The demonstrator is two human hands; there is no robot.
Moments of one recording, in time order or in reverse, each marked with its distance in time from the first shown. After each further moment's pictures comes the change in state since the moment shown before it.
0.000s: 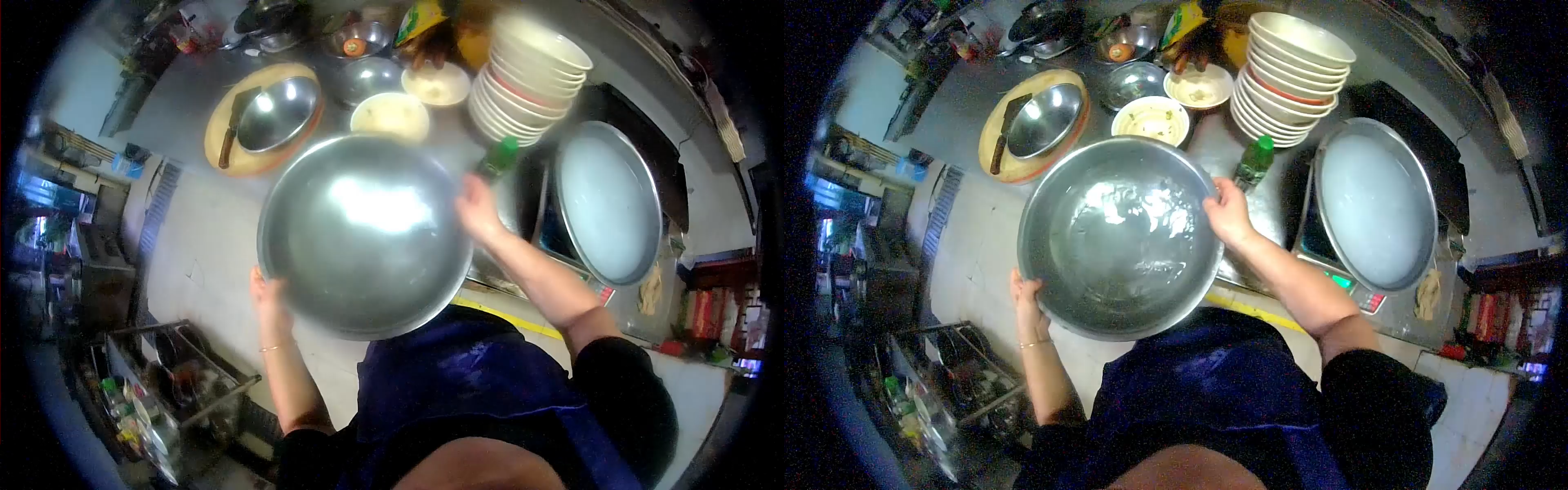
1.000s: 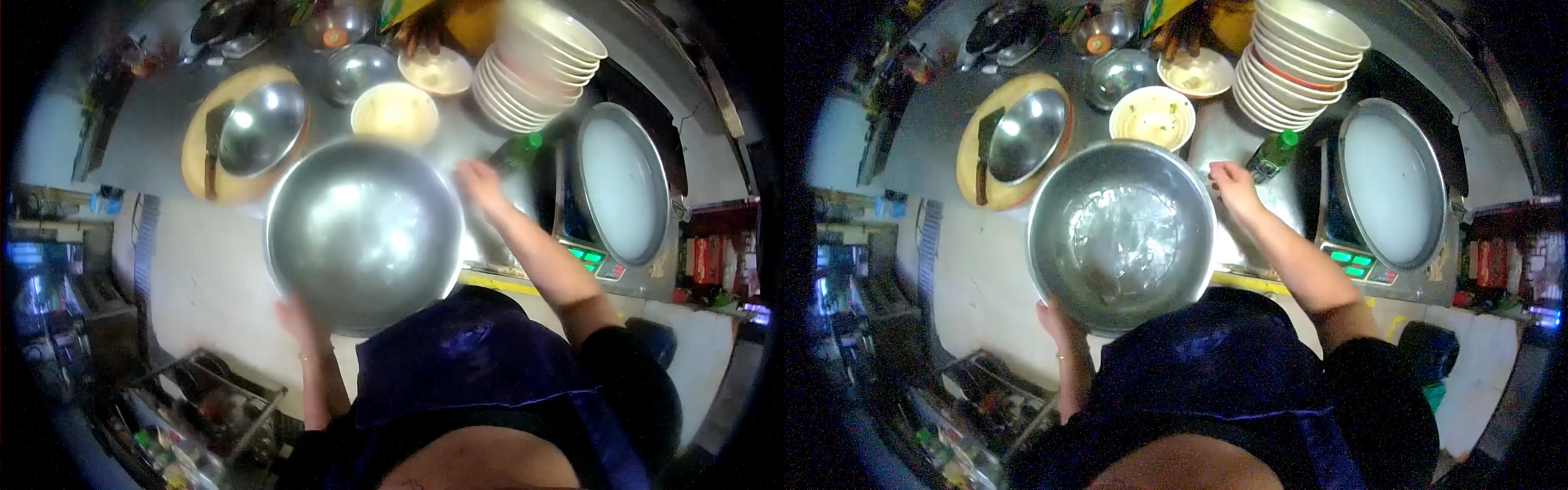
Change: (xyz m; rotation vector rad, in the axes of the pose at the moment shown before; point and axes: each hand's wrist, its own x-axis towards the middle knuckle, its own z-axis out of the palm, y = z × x) left_hand 0.060 -0.045 -0.015 0.246 0.352 -0.094; right_hand 0.062 0.041 0.033 0.106 -0.012 0.298
